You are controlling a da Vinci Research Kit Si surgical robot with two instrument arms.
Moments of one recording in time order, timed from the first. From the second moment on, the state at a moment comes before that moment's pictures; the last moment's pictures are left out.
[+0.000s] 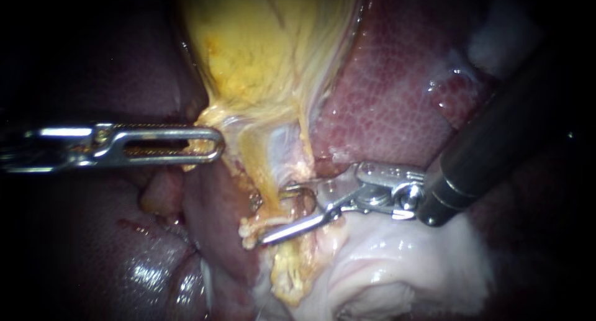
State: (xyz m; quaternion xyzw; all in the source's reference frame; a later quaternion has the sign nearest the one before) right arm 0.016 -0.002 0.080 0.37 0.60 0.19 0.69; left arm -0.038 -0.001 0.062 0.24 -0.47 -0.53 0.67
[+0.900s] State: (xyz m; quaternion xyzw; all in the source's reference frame) right arm 0.003 0.004 0.067 0.28 0.61 0.16 0.72; left arm -0.040 -0.002 0.064 0.24 -0.47 -0.52 0.67
